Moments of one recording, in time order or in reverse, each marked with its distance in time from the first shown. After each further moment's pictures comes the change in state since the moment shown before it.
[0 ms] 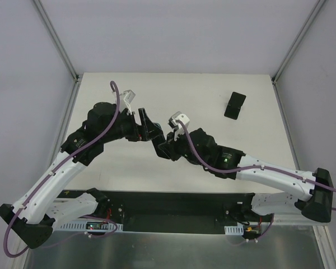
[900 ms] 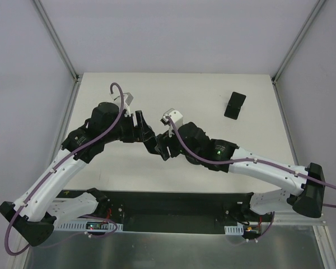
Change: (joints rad) left arm 0.000 0.030 0.019 -0.135 -0.142 0.088; right arm -0.026 0.058 0.101 -0.214 0.036 -0.047
